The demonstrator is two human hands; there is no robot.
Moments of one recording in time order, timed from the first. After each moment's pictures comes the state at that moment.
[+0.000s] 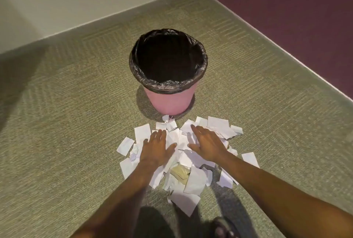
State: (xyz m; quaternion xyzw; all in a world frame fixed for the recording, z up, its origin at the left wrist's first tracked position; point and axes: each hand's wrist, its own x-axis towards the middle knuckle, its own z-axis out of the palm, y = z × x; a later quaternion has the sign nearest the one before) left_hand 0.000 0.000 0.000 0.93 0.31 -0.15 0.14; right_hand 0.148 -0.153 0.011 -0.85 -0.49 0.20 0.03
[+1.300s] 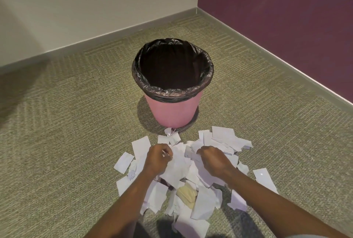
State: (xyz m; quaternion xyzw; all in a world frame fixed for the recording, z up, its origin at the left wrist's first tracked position) left_hand 0.009 0.031 -0.046 0.82 0.34 0.04 0.45; right_hand 0.149 -0.146 -0.032 -0.85 -0.49 0.18 0.06
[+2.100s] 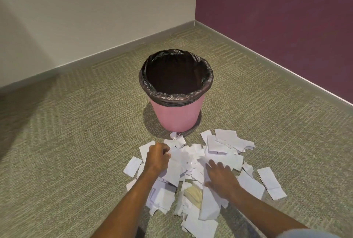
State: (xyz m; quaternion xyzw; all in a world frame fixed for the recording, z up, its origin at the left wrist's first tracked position) left_hand -0.007 0.037 0.004 0.86 0.37 0.02 0.35; right_hand 0.103 -0.181 -0.065 -0.86 -0.47 0.16 -0.12
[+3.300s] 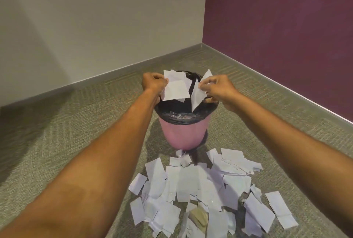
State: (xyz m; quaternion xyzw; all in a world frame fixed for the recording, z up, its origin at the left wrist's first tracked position) left_hand 0.127 0.142 0.211 0.65 0.45 0.31 0.53; right_hand 0.224 -0.031 0.219 -0.78 -0.23 0.24 0.53
